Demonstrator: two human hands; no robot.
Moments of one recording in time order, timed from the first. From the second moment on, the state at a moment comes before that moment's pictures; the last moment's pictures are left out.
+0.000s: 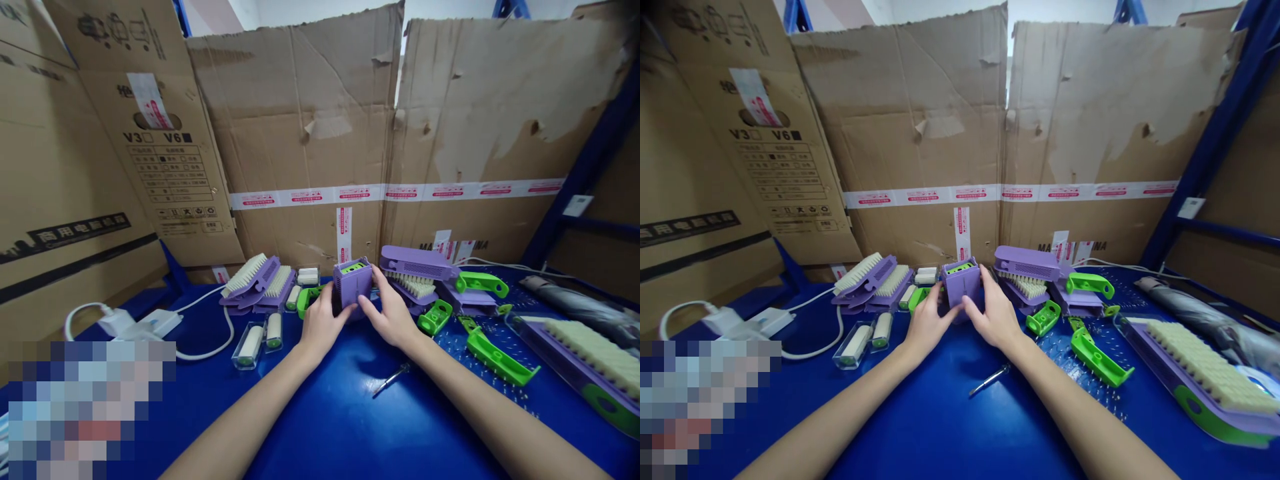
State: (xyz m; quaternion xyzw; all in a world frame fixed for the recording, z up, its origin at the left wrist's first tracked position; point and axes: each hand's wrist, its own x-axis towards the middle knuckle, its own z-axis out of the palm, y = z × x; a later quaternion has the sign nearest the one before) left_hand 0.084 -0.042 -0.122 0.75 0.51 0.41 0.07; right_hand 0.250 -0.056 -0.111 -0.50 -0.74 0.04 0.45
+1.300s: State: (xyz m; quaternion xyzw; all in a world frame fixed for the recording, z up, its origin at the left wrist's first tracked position) left_hand 0.026 -0.026 -0.070 0.80 0.58 0.07 -0.16; right_hand 0.244 -0.055 -0.110 -0.54 -0.70 0.04 0.47
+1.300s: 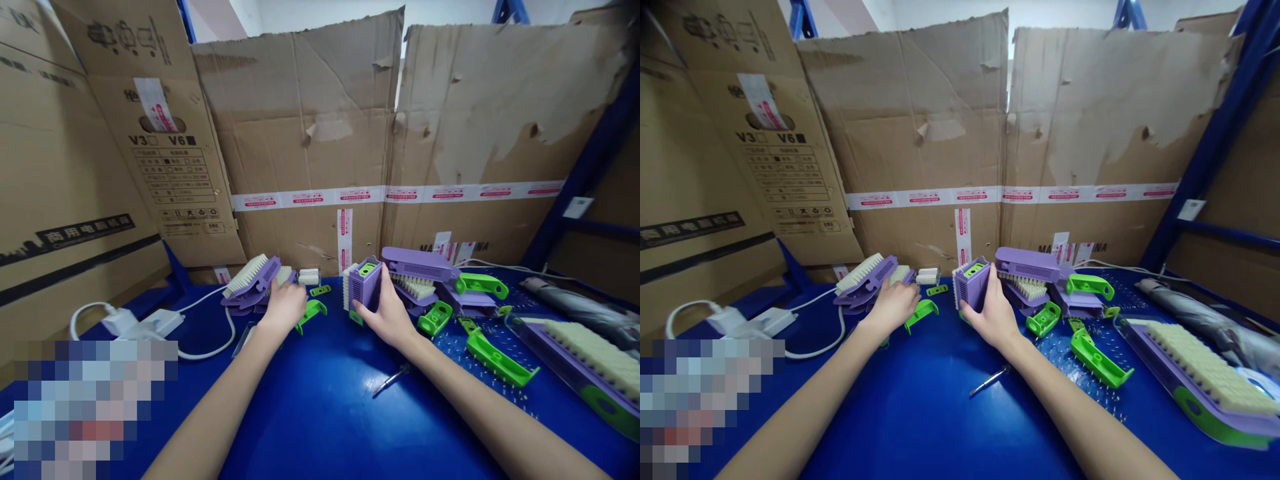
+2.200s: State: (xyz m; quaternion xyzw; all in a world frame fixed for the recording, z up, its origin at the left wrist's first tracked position) left_hand 0.051 -0.038 -0.067 0.72 0.64 0.26 -0.10; right_hand 0.244 -0.055 -0.110 -0.54 -0.70 0.05 0.46
